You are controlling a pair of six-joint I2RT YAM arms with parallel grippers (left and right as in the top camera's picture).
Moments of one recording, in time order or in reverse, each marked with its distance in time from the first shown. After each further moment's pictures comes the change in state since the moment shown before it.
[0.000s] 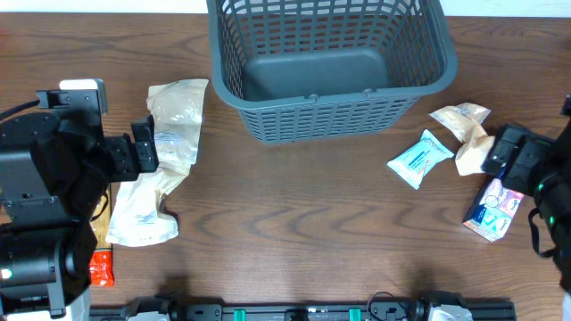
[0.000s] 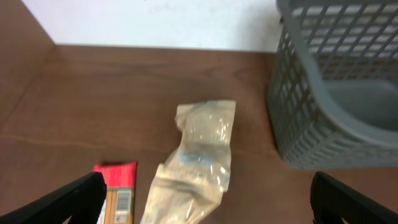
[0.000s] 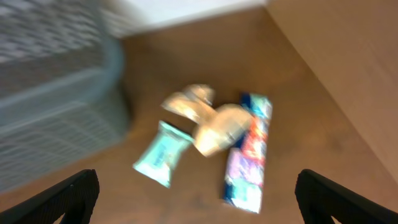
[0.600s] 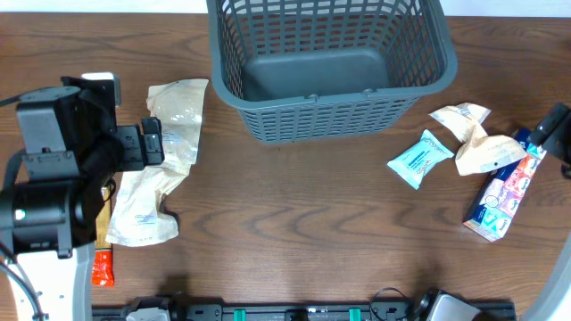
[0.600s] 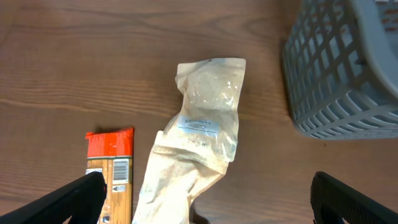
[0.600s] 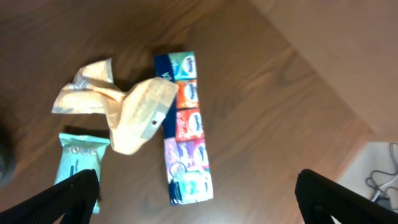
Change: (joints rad) left arm 0.000 0.137 0.000 -0.058 -0.013 0.000; right arm -0.390 0.308 -0.067 0.116 -0.024 -0.034
